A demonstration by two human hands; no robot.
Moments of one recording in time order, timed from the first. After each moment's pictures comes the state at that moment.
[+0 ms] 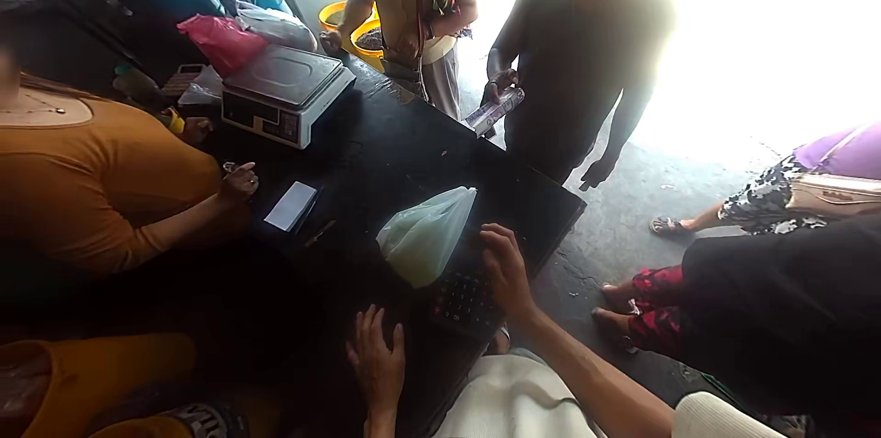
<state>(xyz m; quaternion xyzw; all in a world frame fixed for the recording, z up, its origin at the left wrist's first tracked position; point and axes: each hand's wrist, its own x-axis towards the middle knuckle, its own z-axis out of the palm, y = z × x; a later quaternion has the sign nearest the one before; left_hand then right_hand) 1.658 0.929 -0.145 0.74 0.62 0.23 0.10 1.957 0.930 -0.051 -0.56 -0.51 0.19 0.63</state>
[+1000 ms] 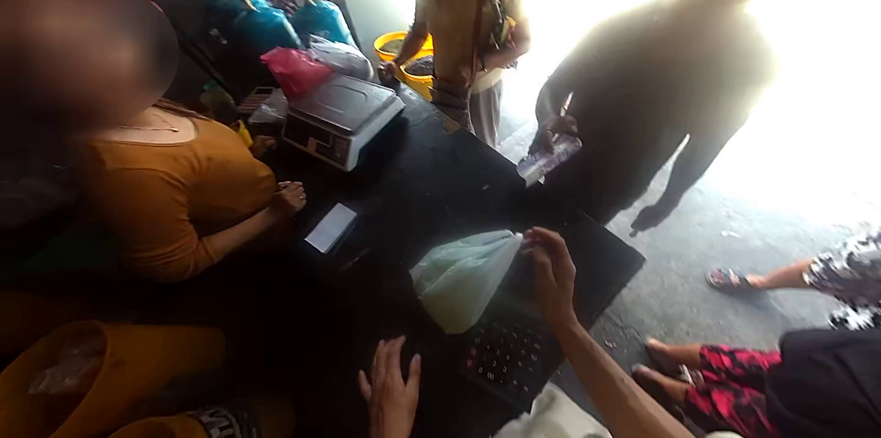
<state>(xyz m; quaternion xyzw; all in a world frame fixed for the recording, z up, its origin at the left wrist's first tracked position) 1.653 0.969 -0.101 0.72 0.65 0.15 0.18 1.984 1.021 -0.031 -0.52 -0.46 0.18 0.69</state>
